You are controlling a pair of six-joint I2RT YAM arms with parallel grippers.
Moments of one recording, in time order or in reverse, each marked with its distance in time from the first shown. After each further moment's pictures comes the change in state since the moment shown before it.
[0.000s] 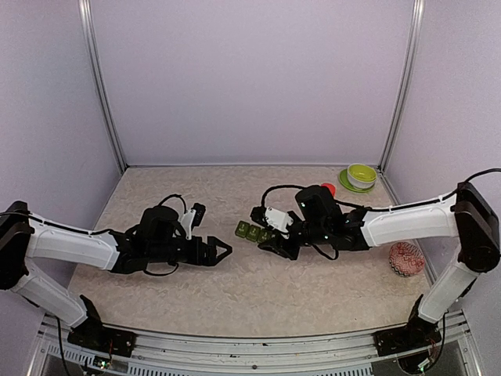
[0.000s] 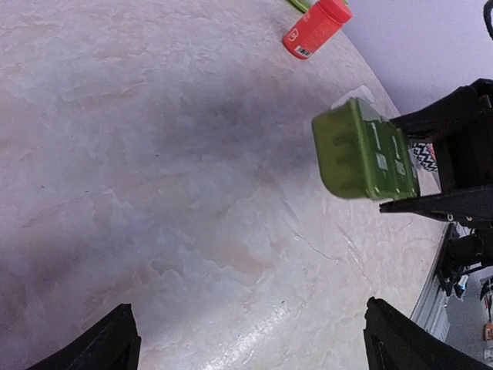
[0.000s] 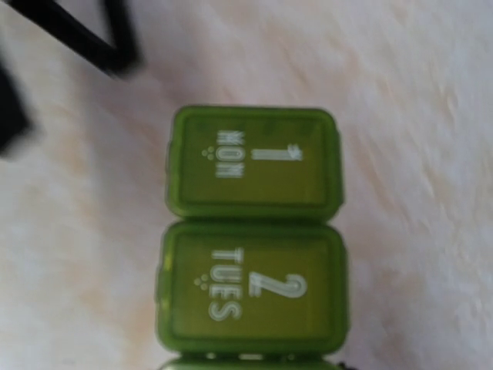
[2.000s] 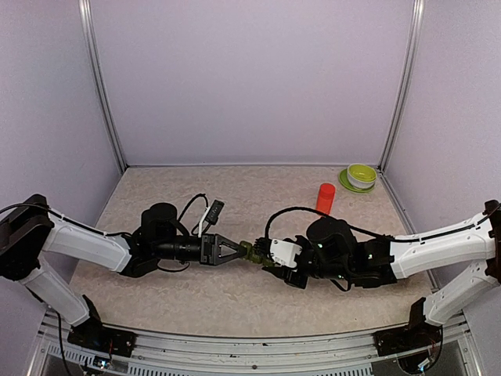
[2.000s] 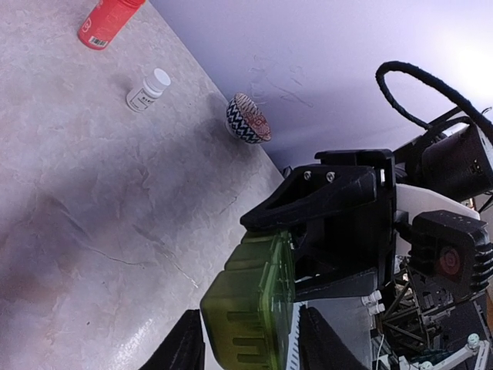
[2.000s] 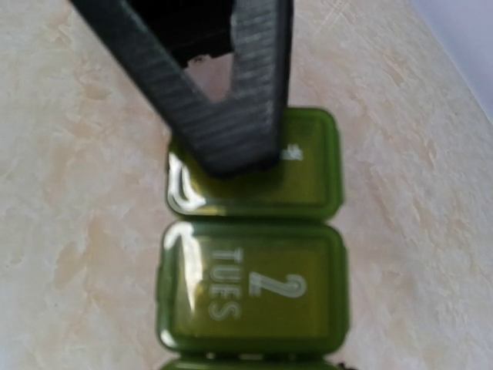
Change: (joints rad) left arm -0.022 0.120 0.000 0.446 0.473 -0.195; right arm 0.304 -0.274 -0.220 0.050 0.327 -0.022
